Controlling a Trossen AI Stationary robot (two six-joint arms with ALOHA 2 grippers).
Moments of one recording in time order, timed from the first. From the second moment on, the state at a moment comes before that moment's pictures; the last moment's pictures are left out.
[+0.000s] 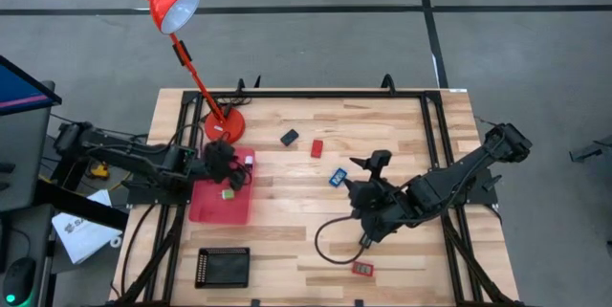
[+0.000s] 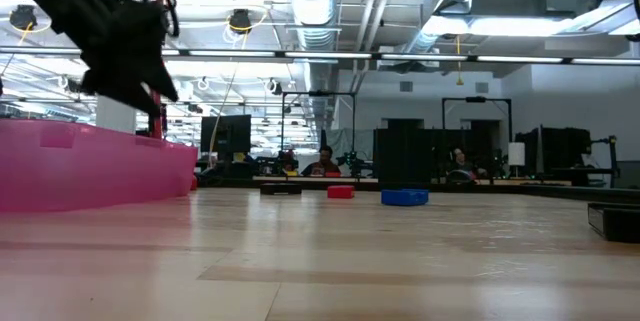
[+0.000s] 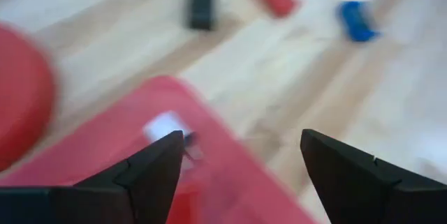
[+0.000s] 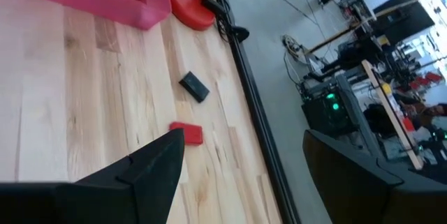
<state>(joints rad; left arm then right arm) -0.17 0.86 0.51 -0.53 -0.52 -0.83 0.55 1.54 1.38 -0.97 1.08 0.24</state>
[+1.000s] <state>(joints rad) -0.09 1.33 0.66 0.22 -0.34 -0.31 0.56 1.54 1.30 -1.25 1.10 0.75</state>
